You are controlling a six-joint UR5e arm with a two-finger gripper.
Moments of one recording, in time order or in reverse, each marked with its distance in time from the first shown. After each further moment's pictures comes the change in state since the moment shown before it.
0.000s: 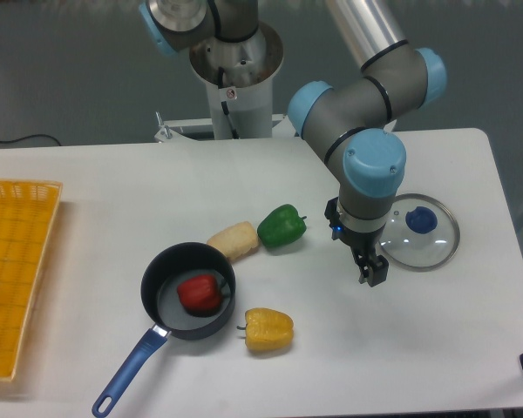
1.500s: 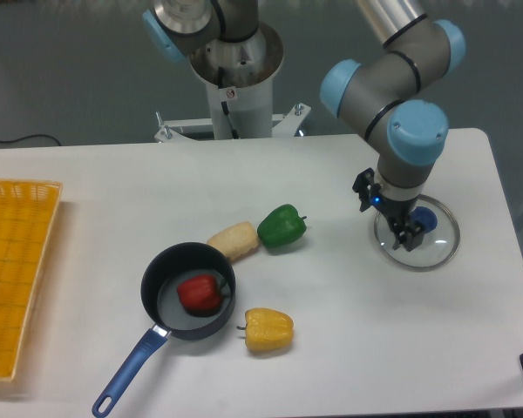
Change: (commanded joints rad) arm 0.179 0.080 -0.118 0.009 0.012 0.020
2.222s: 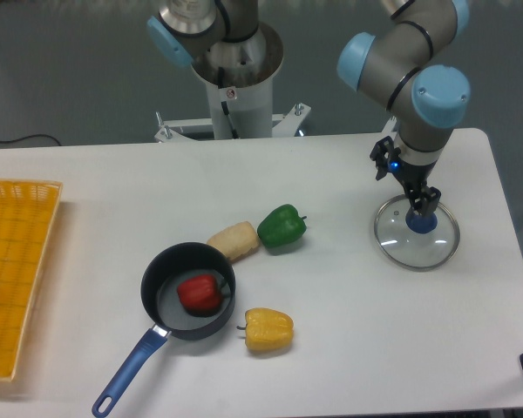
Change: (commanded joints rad) arm 0.095 0.035 -0.098 0.074 0.021 0.253
